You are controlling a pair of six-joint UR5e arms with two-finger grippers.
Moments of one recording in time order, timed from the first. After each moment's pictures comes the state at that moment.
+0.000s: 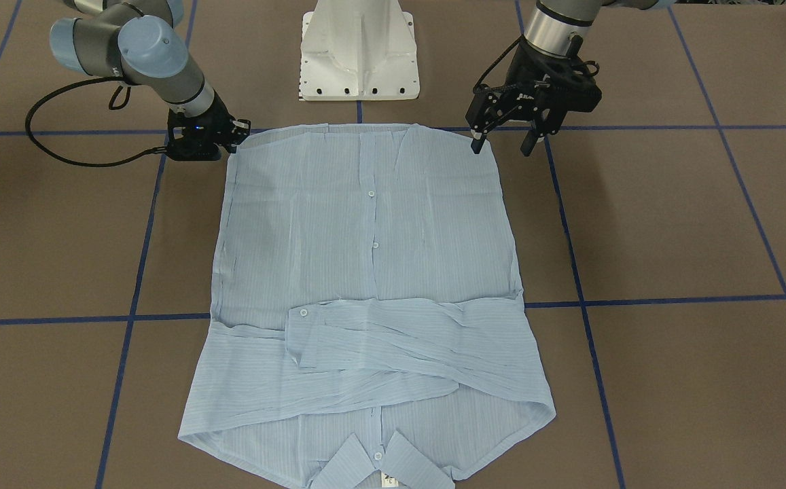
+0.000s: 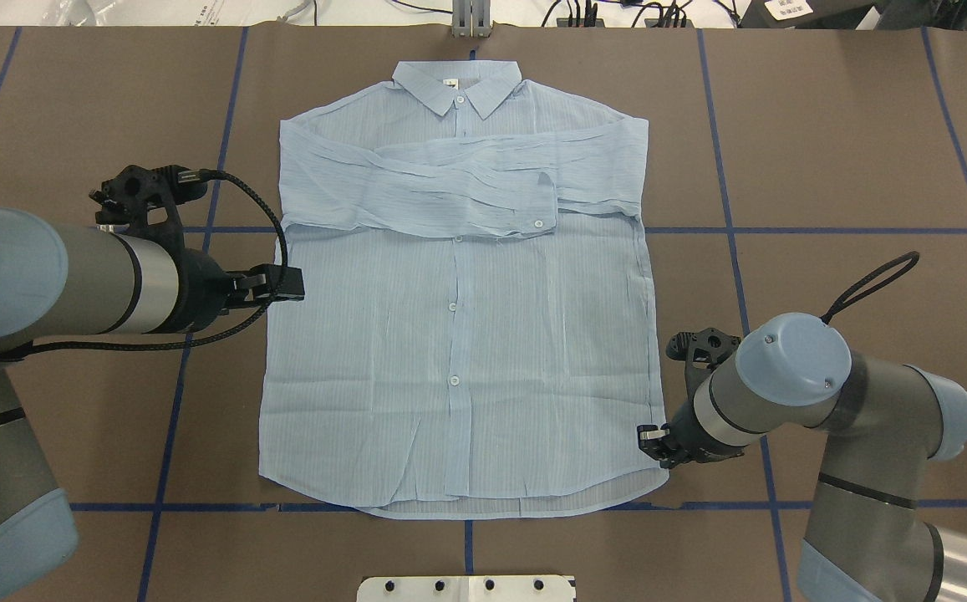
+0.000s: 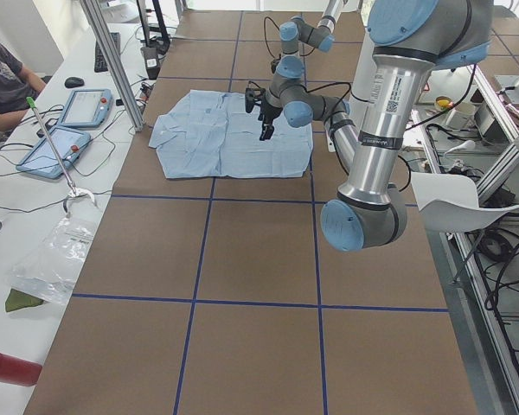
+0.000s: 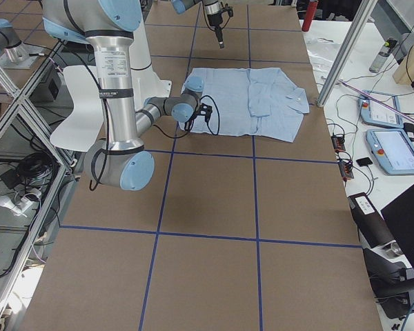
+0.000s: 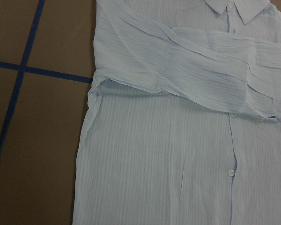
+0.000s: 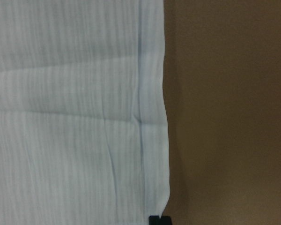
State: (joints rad) left arm -0.58 -1.84 -2.17 -1.74 -1.74 -1.37; right arm 0.41 -1.43 1.94 -1.32 2.04 1.35
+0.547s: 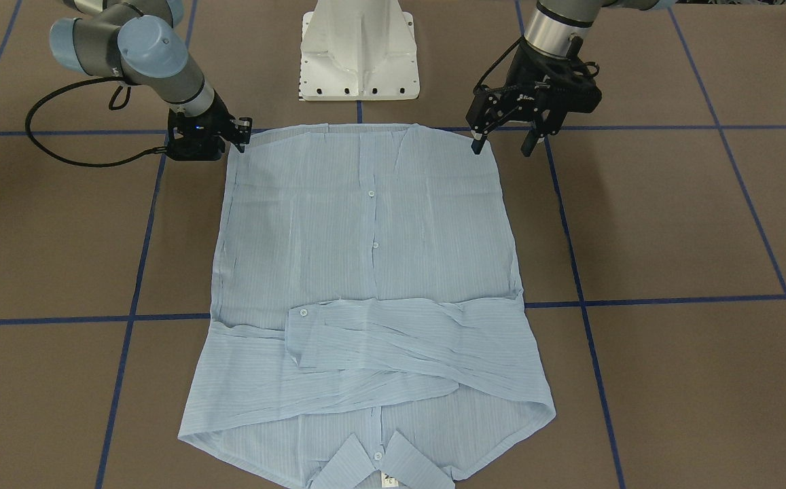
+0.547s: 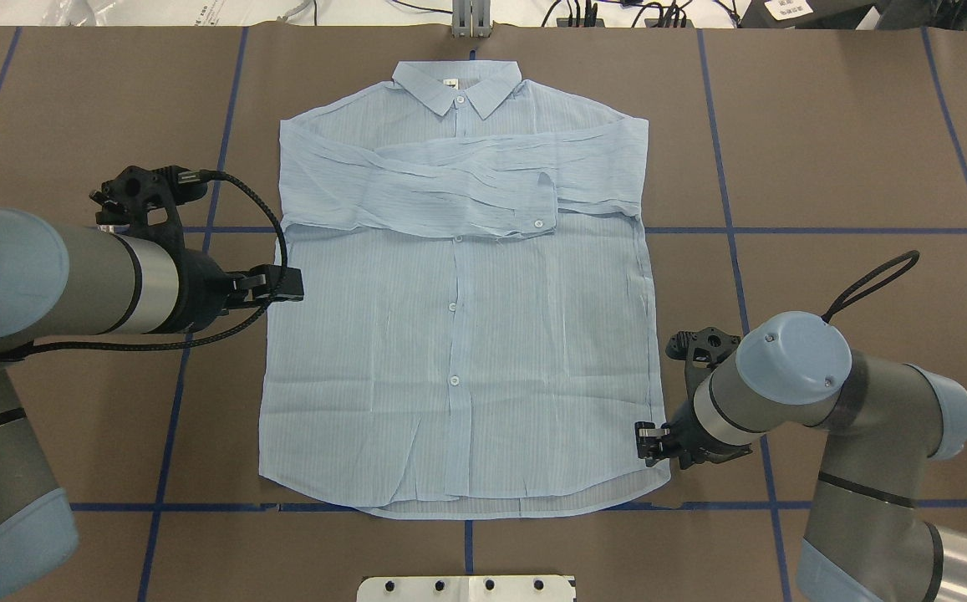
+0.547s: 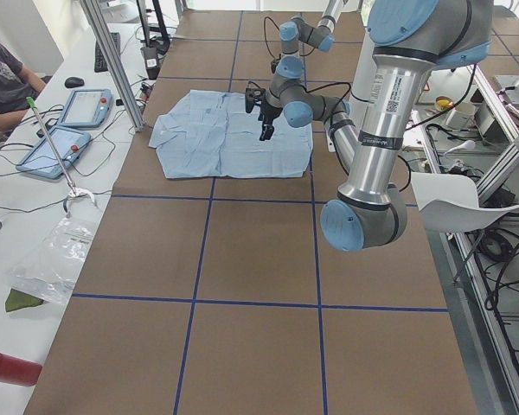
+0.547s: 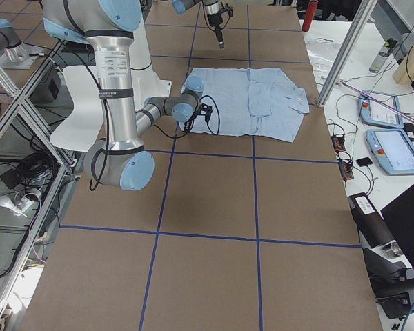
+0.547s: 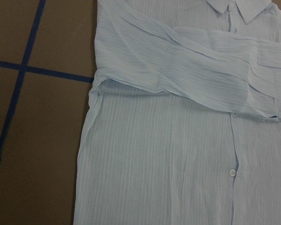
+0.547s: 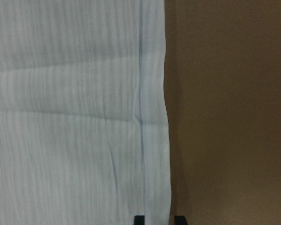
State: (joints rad) left arm -0.58 -1.84 -2.16 -1.74 -1.74 -1.37; right arm 0.41 -1.43 1.94 -1.31 2.04 1.35
